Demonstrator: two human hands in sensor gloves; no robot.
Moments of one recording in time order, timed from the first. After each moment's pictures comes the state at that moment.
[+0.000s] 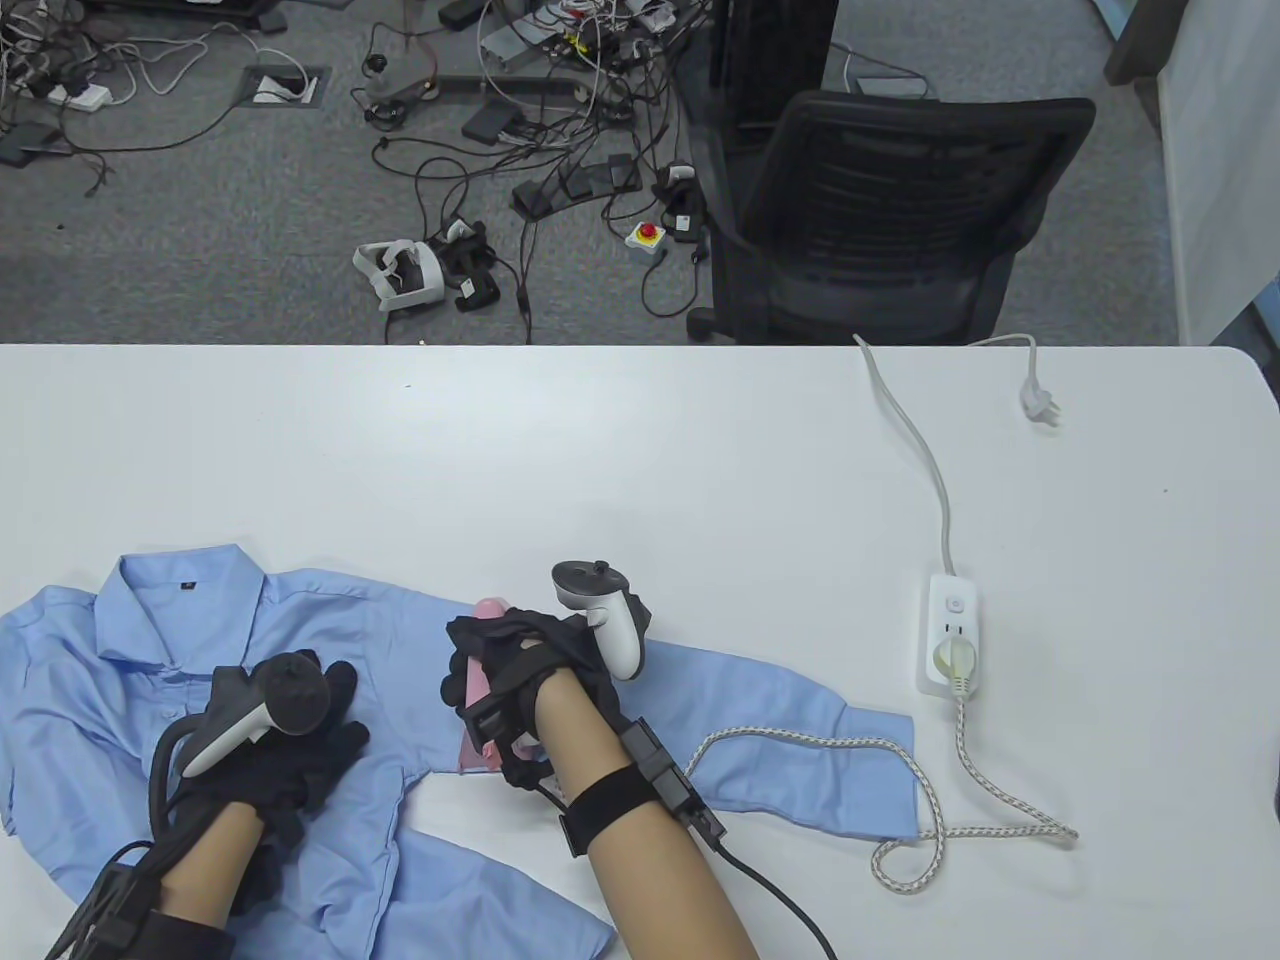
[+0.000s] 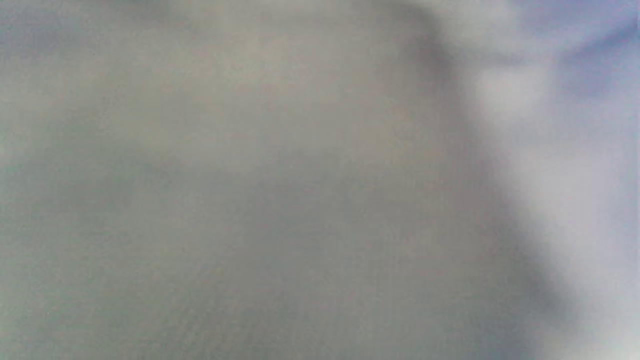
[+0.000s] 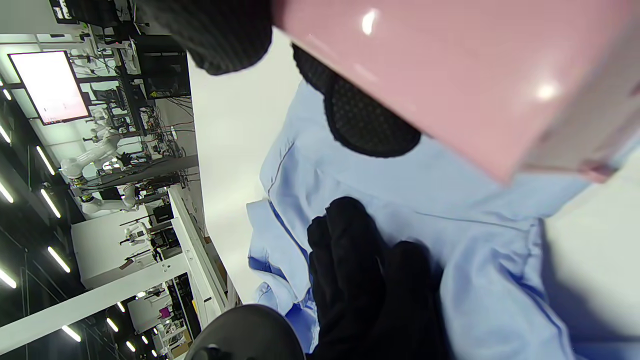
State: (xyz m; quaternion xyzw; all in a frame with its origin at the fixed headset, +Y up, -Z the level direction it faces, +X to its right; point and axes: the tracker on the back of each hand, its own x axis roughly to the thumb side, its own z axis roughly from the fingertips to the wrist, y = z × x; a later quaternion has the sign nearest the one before) left_hand -0.343 -0.789 -0.246 -0.31 0.04 0.05 0.95; right_hand -0.072 -0.782 -0.323 -0.12 0.45 0.68 0.57
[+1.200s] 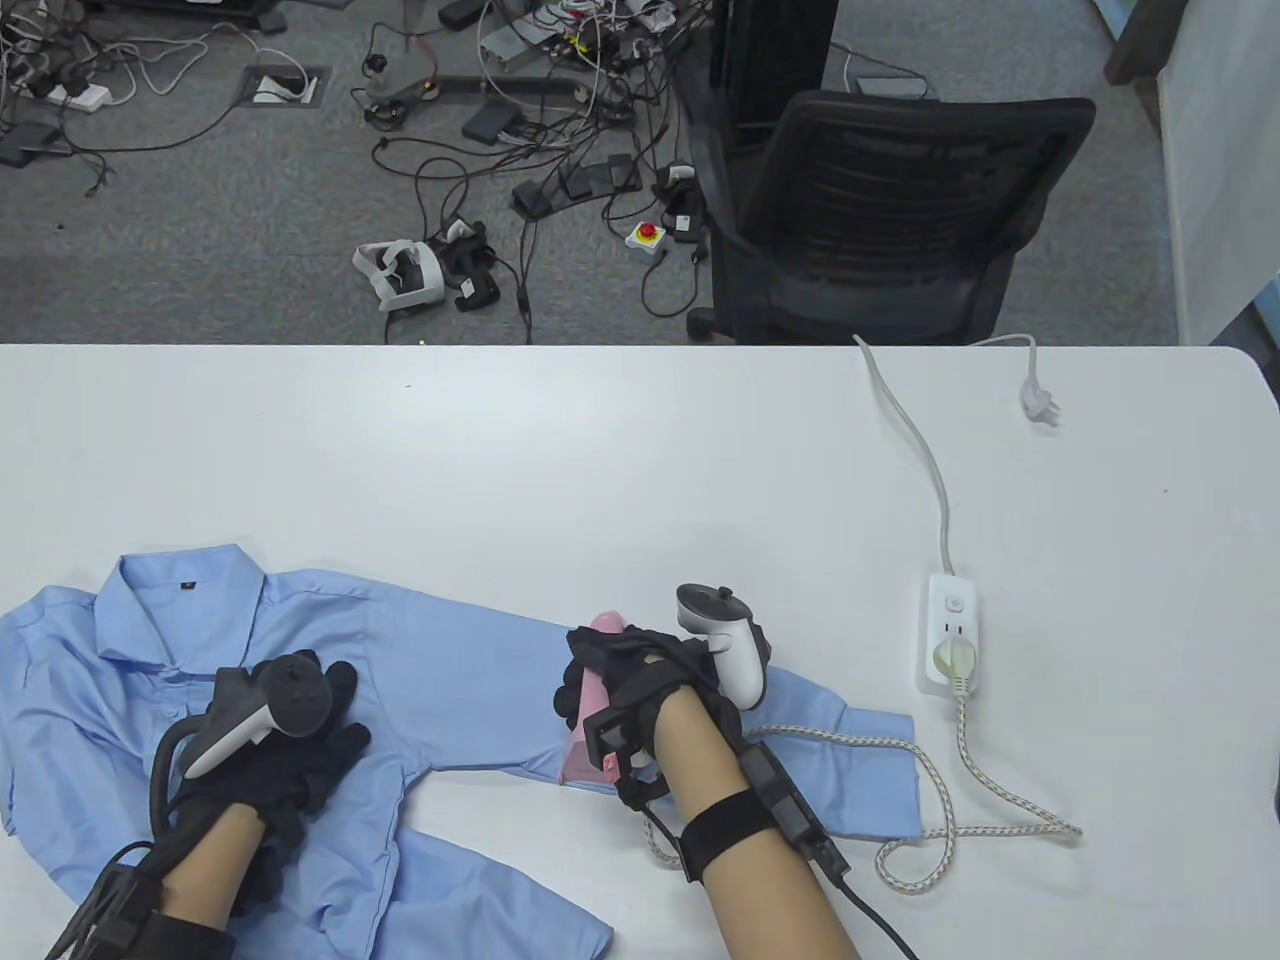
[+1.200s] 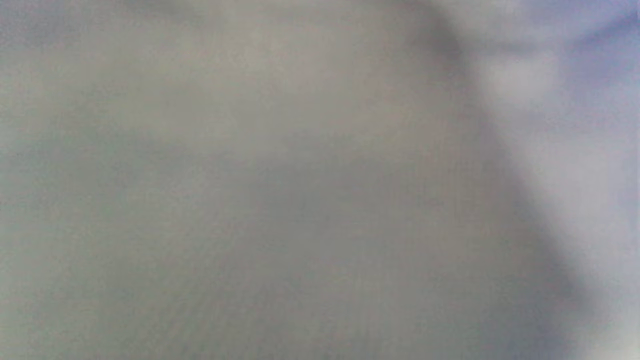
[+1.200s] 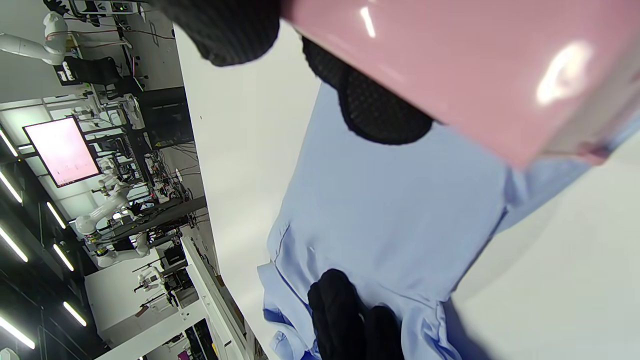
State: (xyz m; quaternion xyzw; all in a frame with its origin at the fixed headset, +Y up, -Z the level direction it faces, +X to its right) left_hand -0.341 -0.789 -0.245 -0.31 0.04 0.04 0.95; right_hand 0.031 -0.781 -0.300 -0.17 0.42 0.65 0.60
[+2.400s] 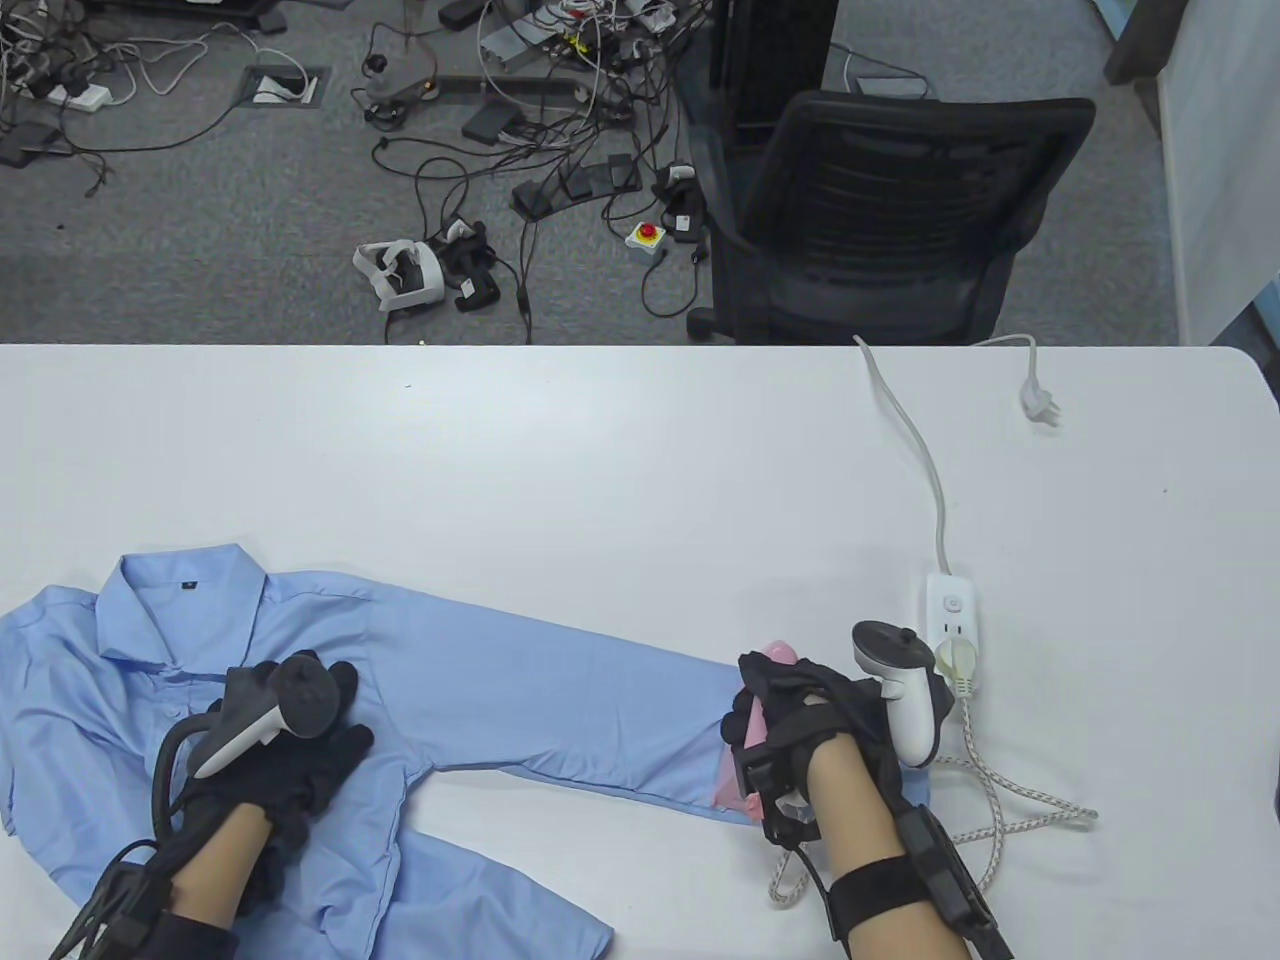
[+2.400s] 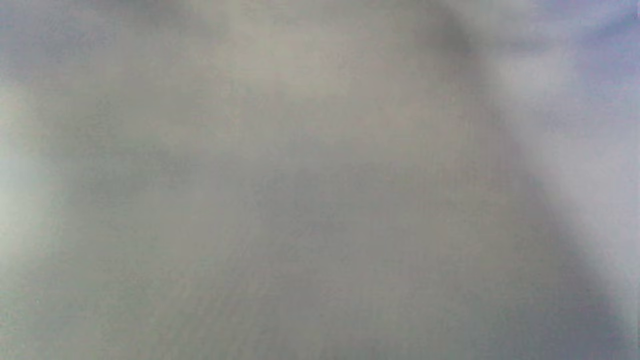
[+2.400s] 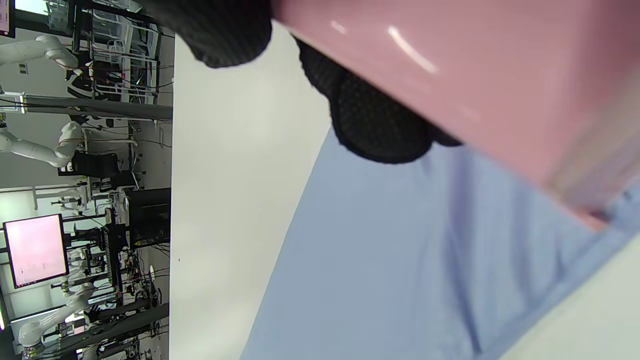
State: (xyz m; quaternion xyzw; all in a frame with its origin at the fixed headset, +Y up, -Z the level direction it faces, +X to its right) left_hand -0.336 -0.789 -0.246 -0.30 0.05 0.01 0.95; right_hand 0.170 -0.763 -0.259 -0.28 0.31 0.71 0.56
